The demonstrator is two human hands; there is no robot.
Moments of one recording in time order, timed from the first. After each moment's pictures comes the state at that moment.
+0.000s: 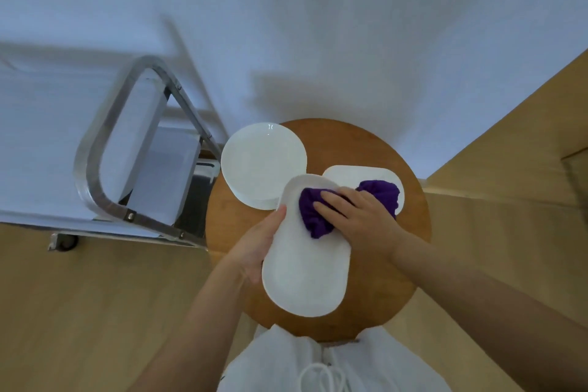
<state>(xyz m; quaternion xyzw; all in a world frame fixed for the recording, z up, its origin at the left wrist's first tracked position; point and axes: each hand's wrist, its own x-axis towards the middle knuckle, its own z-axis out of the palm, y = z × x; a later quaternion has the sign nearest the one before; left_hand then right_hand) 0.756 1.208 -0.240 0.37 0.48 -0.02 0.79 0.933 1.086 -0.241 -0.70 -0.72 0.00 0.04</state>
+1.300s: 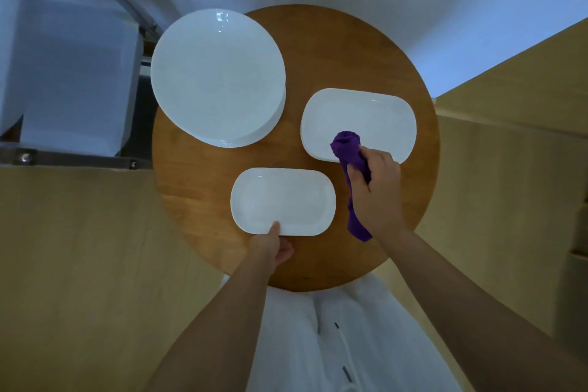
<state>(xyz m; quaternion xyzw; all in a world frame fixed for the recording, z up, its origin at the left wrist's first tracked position) 0.786 1.130 -0.413 0.16 0.76 -0.12 0.62 0.954 1.070 -0.344 -0.88 -0.29 0.21 0.31</state>
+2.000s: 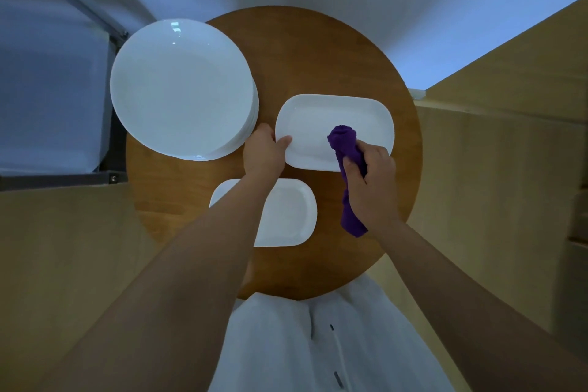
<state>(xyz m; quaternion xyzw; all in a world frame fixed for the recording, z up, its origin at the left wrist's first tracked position) 0.921 1.224 -0.411 0.71 0.57 -0.07 0.40 0.994 1.067 -0.356 -0.89 -0.22 0.23 0.33</state>
